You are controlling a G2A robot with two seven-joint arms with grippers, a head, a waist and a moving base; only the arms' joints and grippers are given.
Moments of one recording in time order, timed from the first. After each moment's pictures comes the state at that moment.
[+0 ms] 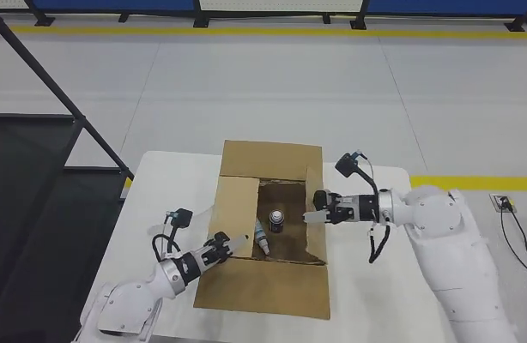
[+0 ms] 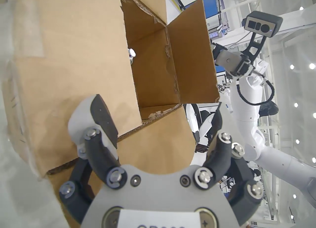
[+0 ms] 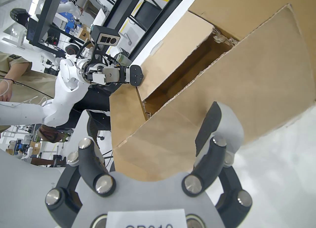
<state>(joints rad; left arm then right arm) 1.27 -1.23 -1.45 -1.79 0.21 -0.12 -0.77 -0.63 -1.23 1.28 -1.27 -0.12 -0.54 1.28</state>
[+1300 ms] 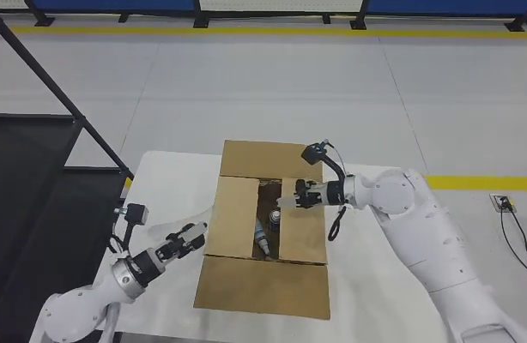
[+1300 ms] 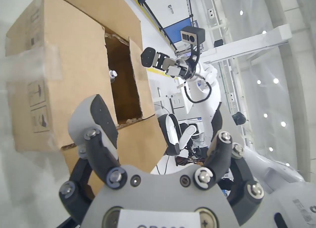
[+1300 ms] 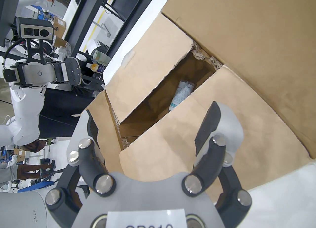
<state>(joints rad) 1.38 -1.17 -1.72 -1.92 -0.11 -0.10 -0.89 -0.43 -1.27 1.04 -1.06 -0.24 -0.48 1.07</state>
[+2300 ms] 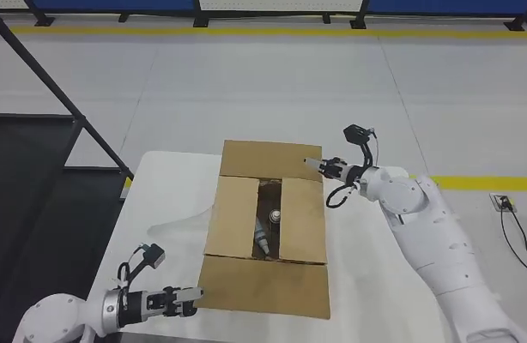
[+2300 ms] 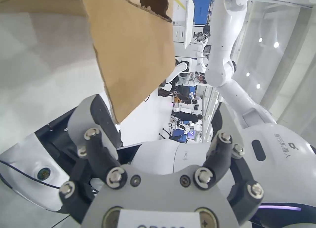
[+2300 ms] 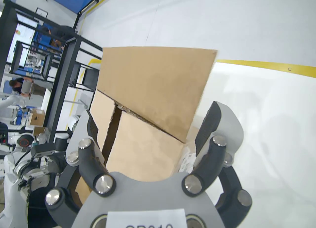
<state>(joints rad) 1.42 -1.10 -1.73 -1.78 -0.23 -0.03 -1.41 -0.46 -1.26 1.10 -0.95 -0.37 -0.17 0.64</state>
